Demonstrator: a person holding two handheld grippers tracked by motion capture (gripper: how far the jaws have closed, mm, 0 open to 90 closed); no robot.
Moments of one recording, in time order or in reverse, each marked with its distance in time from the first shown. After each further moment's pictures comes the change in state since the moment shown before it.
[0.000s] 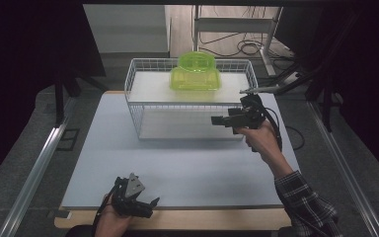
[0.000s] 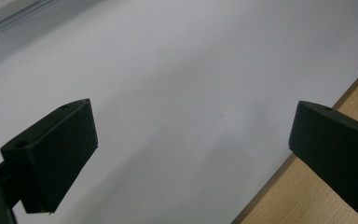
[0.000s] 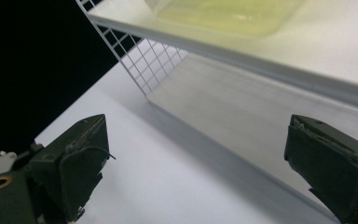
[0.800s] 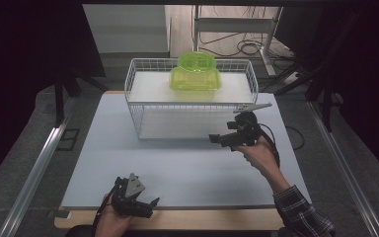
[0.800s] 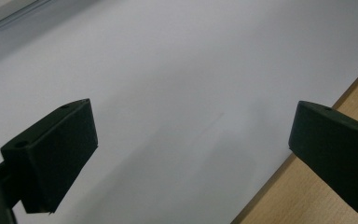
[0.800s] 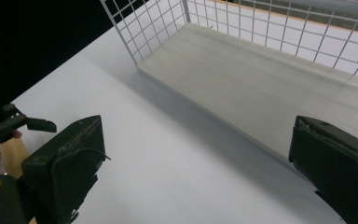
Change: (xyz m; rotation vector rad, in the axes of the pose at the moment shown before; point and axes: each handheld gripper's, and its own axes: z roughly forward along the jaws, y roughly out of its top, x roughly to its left) left arm 0.000 0.000 0.000 0.006 -0.001 0.003; right arm 0.010 -0.041 0.012 0.045 -0.049 -0.099
